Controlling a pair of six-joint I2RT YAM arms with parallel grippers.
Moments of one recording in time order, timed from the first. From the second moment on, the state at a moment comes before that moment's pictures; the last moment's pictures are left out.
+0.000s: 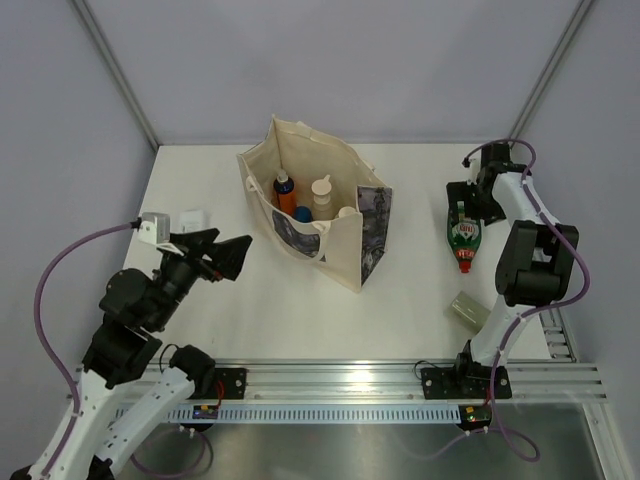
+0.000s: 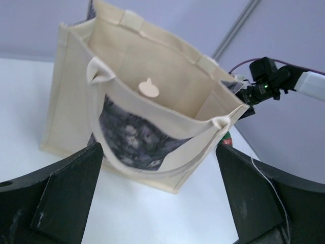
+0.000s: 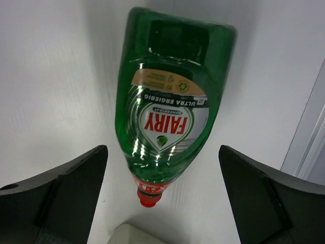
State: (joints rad) left arm -0.53 0.45 0.87 -0.35 -0.03 -0.44; right arm -0.14 1.84 1.48 -0.83 -0.04 -0.19
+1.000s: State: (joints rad) left arm -0.53 0.27 0.58 -0.37 -0.12 -0.62; right arm -0.11 2.13 1.72 -0.88 0.04 -0.12
